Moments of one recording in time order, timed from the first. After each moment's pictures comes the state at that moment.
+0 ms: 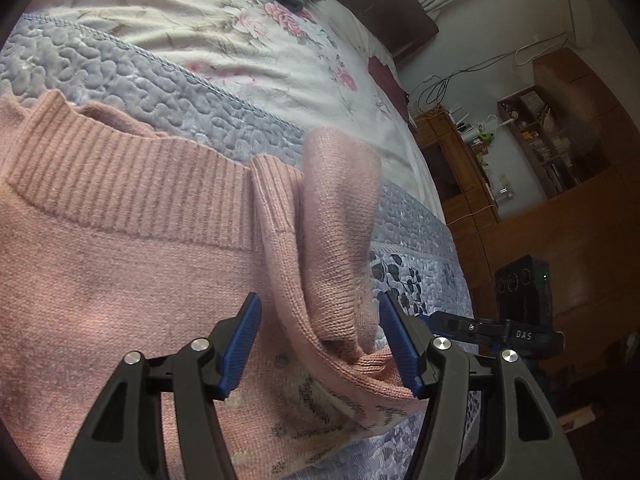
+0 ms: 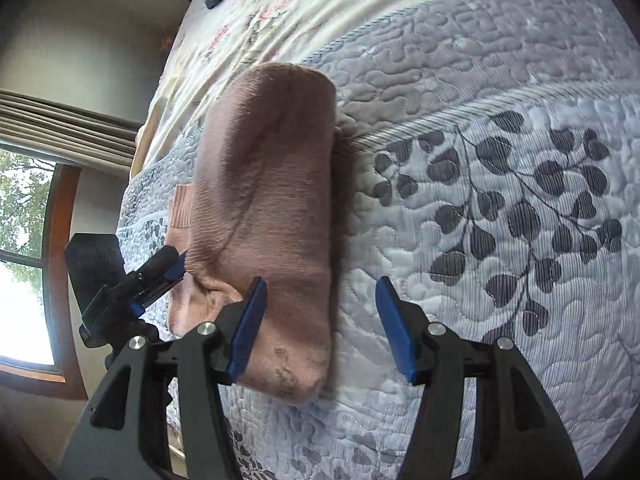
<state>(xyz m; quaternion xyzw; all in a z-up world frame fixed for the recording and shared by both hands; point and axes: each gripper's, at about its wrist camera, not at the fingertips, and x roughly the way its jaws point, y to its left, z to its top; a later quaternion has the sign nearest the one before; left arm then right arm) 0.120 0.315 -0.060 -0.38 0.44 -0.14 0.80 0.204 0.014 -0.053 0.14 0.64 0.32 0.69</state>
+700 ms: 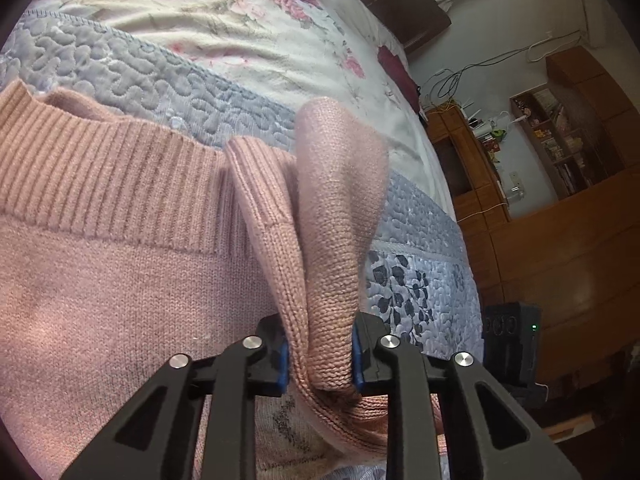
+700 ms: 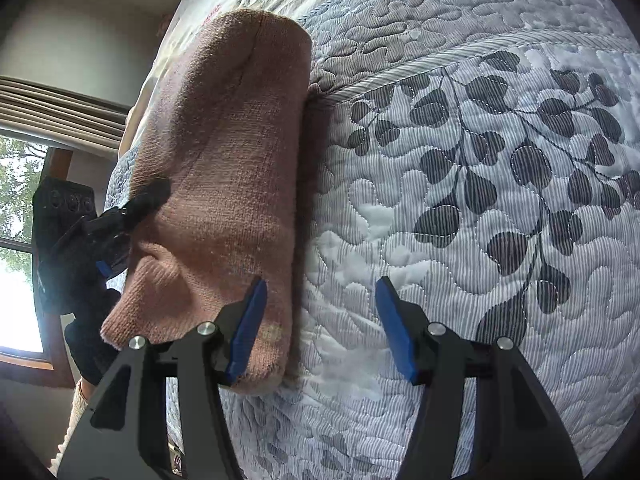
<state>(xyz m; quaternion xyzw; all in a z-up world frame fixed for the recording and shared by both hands) 0.133 0.296 -0.053 -0.38 0.43 -0.14 0.81 0.179 0.020 -0.089 0.11 0.65 0.32 0.68</state>
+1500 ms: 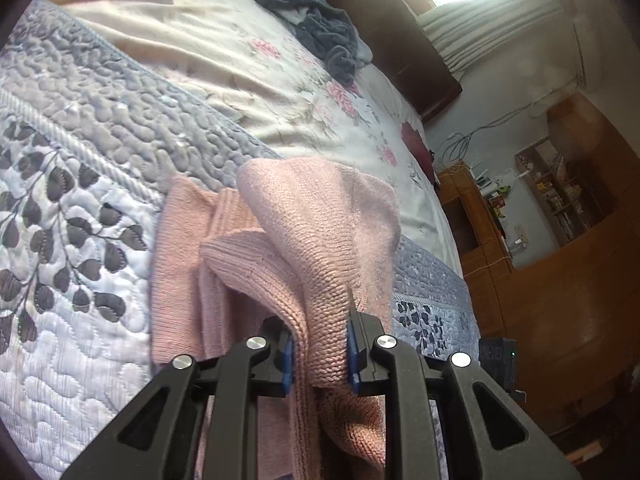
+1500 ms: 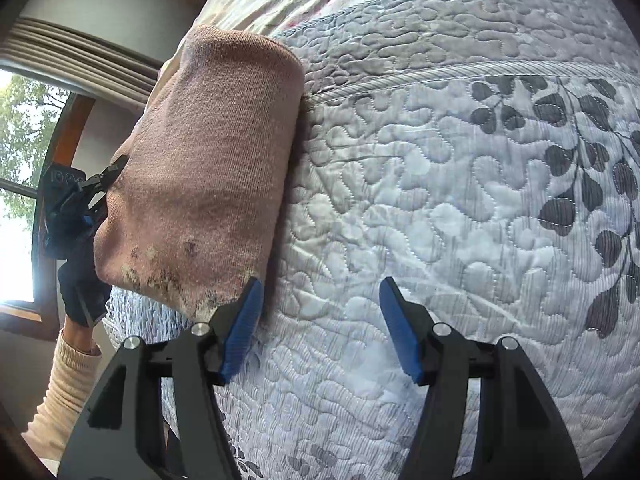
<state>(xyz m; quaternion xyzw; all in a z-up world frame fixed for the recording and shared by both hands) 0.032 0.479 -0.033 -0.41 0.37 -0.05 0.83 0.130 0.091 -0.081 0.05 0.64 0.39 0.66</state>
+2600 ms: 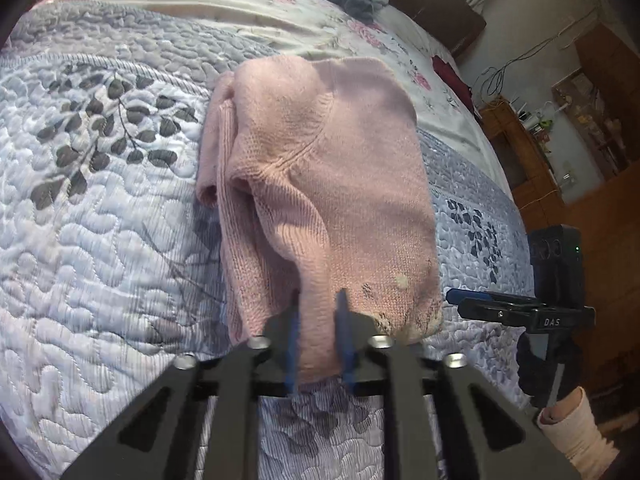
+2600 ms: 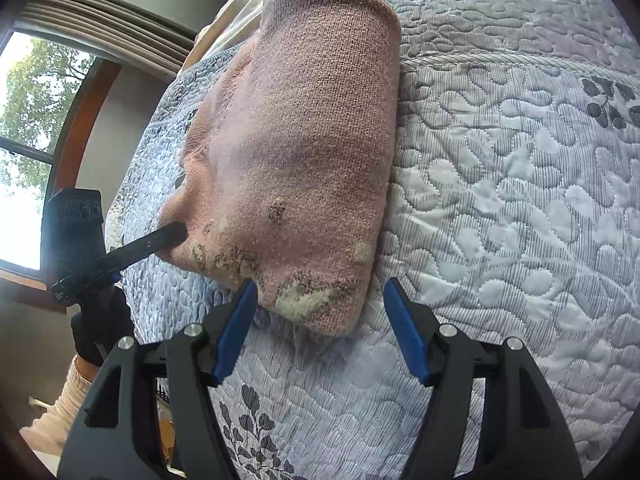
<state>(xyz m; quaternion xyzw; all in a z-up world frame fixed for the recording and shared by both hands) -0.054 0.416 -0.049 -0.35 0.46 -0.03 0.81 0.089 0.156 -0.079 0.04 0.63 0.43 0.64</state>
